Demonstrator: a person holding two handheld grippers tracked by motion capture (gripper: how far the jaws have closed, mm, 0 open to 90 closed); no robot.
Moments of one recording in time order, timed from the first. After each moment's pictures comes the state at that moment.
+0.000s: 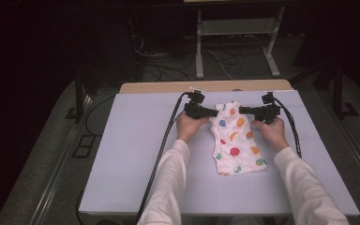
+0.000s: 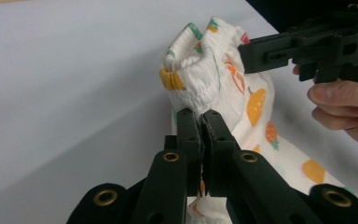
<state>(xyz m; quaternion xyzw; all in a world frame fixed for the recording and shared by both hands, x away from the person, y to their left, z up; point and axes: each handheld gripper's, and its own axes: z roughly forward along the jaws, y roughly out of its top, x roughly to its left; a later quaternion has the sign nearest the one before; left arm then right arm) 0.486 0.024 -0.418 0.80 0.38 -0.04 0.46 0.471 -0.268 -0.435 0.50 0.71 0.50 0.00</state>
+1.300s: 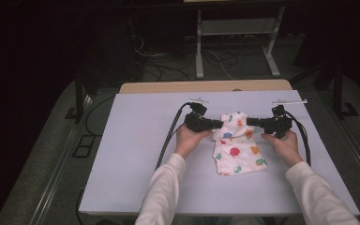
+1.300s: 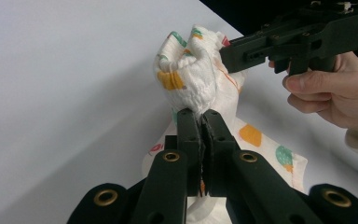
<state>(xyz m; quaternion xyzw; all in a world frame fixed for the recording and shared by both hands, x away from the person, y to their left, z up) 0.430 0.024 -0.411 0.81 0.33 -0.05 0.49 0.411 -0.282 -0.425 0.47 0.73 0.50 0.02</state>
